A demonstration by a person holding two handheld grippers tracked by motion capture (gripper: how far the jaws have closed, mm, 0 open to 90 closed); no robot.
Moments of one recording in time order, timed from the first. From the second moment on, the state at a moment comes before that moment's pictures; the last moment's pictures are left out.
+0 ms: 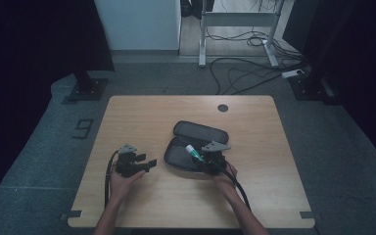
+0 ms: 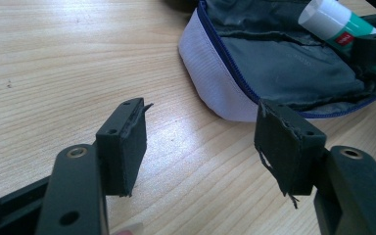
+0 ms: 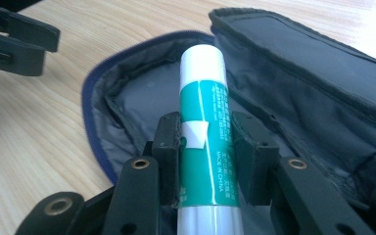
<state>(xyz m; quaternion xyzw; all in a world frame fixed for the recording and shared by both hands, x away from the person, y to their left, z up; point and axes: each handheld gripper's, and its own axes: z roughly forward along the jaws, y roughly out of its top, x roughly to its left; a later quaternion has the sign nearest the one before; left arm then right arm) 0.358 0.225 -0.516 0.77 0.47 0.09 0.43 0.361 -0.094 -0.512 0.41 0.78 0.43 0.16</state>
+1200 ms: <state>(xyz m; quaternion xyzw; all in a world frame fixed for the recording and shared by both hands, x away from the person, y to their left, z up) 0.359 0.222 -0.520 0.77 0.47 0.08 0.42 0.369 -0.089 -0.531 0.40 0.82 0.36 0.19</state>
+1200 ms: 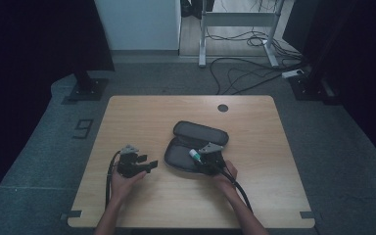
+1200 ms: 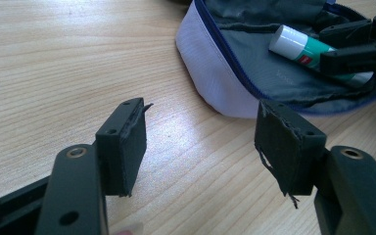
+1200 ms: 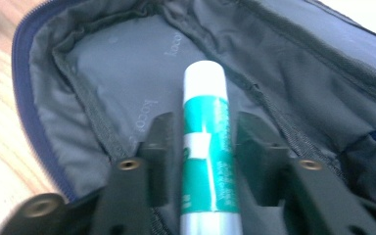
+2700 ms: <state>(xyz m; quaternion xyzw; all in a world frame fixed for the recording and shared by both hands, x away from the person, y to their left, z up) 0.356 0.227 -0.517 0.77 0.47 0.09 0.42 0.314 -0.235 -0.541 0.49 0.75 0.40 0.20</state>
